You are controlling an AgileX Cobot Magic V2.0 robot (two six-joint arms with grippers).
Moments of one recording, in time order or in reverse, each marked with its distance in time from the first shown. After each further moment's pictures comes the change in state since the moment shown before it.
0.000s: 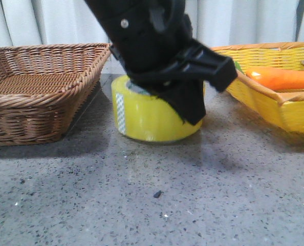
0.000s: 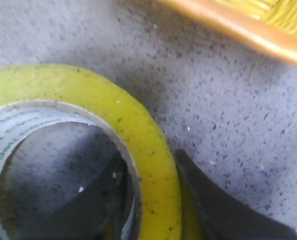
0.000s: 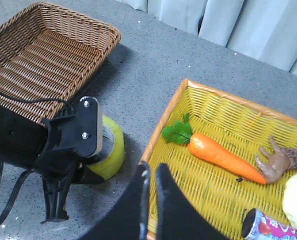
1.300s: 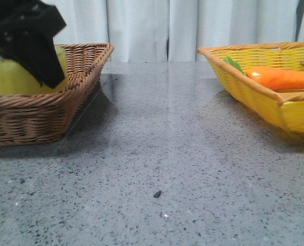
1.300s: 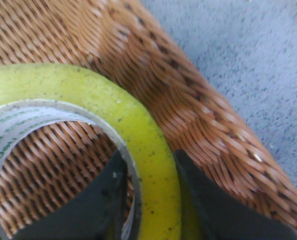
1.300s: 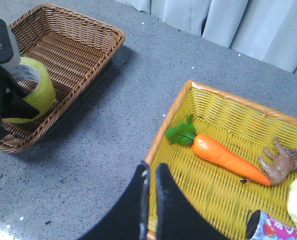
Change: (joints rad) left arm 0.347 -0.294 0.205 0.061 0.141 -0.031; right arm 0.000 0.000 0.000 0.009 -0.005 0.002
